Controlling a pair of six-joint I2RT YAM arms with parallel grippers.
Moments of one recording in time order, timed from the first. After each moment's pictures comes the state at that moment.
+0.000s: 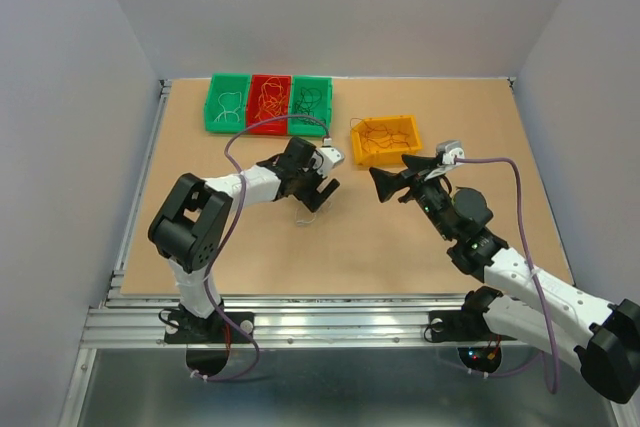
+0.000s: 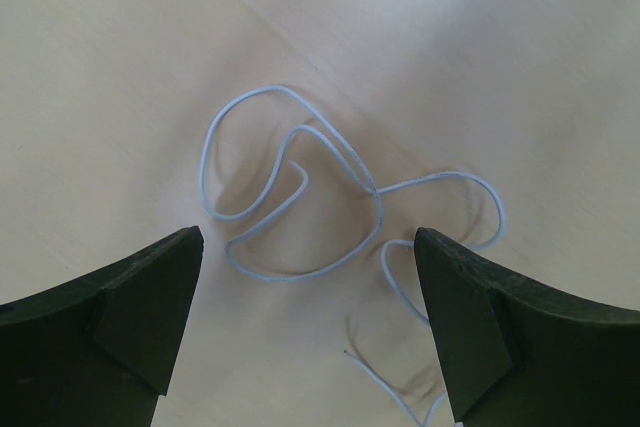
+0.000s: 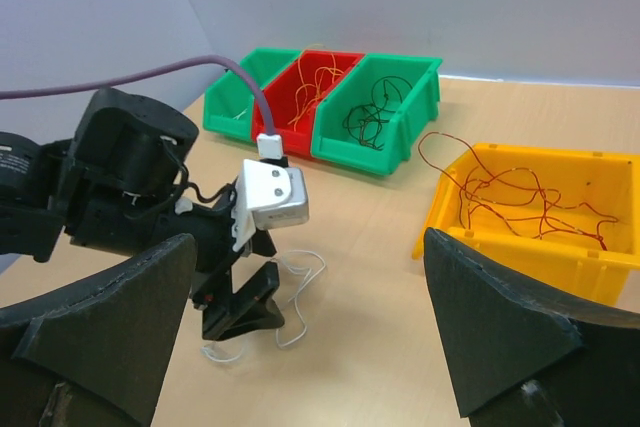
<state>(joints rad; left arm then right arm) -0.59 1.76 1.03 -0.16 0.10 0.27 0.67 0.87 0.46 0.56 0.17 0.26</state>
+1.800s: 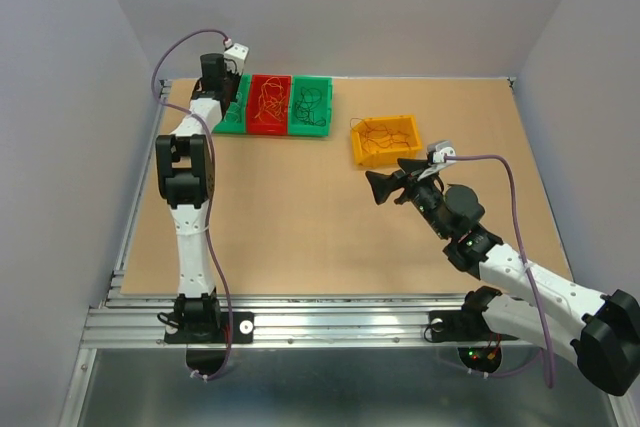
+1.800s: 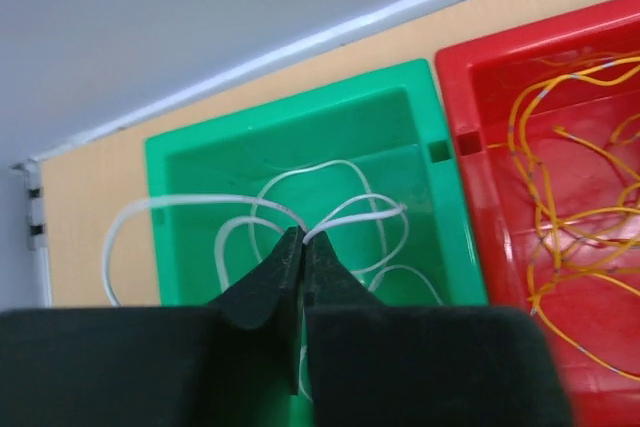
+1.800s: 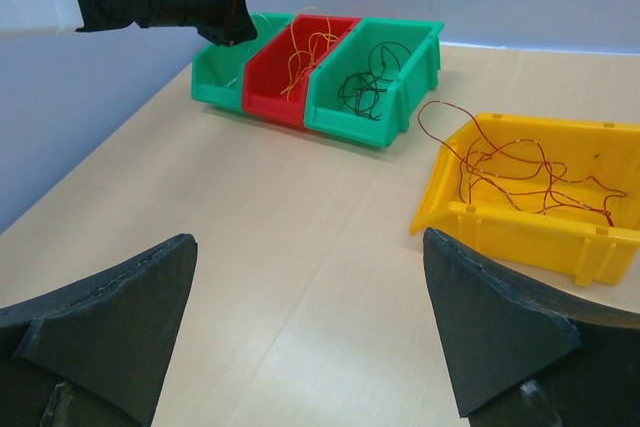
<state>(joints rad) -0.01 2.40 2.01 -0.09 0.05 0.34 0.67 0.92 0.46 0.55 0.16 0.26</state>
